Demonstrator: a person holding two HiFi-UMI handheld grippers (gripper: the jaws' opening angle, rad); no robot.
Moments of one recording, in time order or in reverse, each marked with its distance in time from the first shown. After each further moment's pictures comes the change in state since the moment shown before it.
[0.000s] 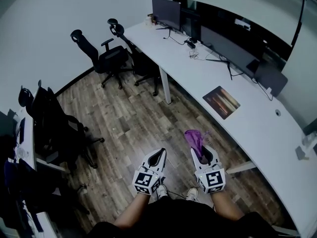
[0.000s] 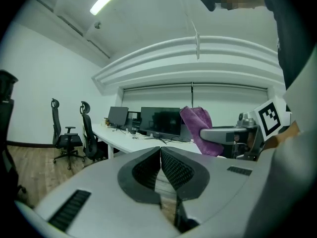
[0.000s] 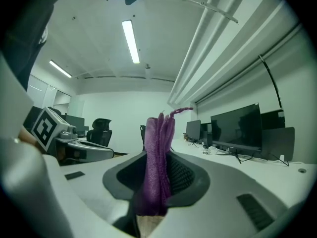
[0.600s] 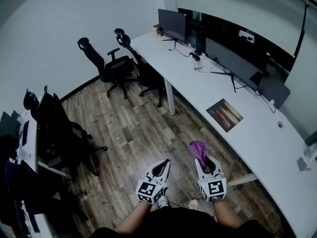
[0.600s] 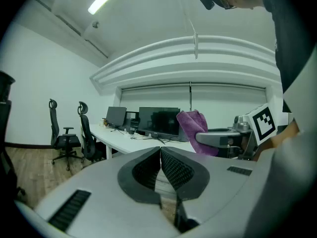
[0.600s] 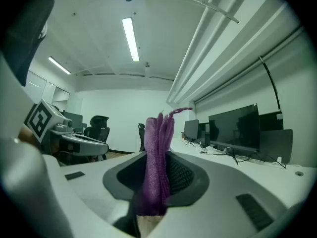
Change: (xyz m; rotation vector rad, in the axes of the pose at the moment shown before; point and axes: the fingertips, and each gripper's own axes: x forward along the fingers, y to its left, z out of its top) left arm 0.004 -0.014 -0.002 0.003 0.011 -0.016; right arm -0.002 -0.017 -0.013 -0.018 0.031 -0.018
